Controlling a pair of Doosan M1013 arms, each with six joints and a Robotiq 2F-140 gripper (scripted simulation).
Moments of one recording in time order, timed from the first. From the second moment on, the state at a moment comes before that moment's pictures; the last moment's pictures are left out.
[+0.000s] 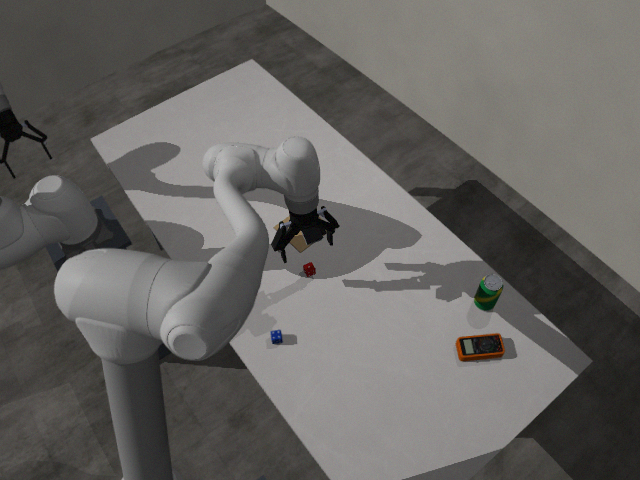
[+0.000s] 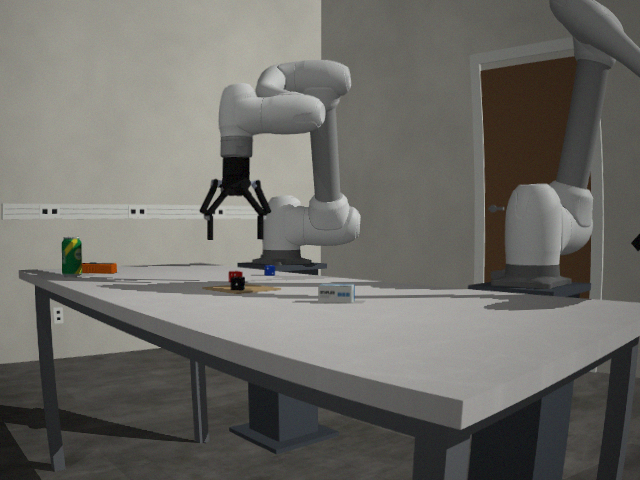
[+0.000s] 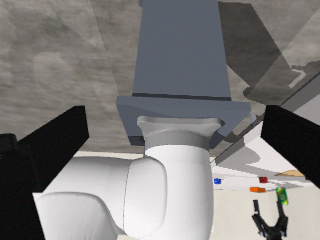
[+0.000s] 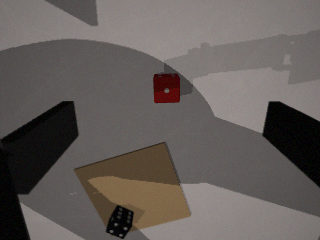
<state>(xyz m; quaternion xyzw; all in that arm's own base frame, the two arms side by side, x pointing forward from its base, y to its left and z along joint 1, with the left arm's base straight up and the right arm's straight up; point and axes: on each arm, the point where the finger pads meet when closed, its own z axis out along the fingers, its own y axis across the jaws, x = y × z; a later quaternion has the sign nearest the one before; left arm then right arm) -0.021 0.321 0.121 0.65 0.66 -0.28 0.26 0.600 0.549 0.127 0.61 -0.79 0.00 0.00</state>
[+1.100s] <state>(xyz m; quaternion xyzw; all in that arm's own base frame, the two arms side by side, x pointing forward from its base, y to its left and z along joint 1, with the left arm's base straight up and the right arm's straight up) -0.021 0.321 0.121 0.65 0.66 -0.28 0.26 0.599 0.546 0.120 0.62 -0.79 0.00 0.00</state>
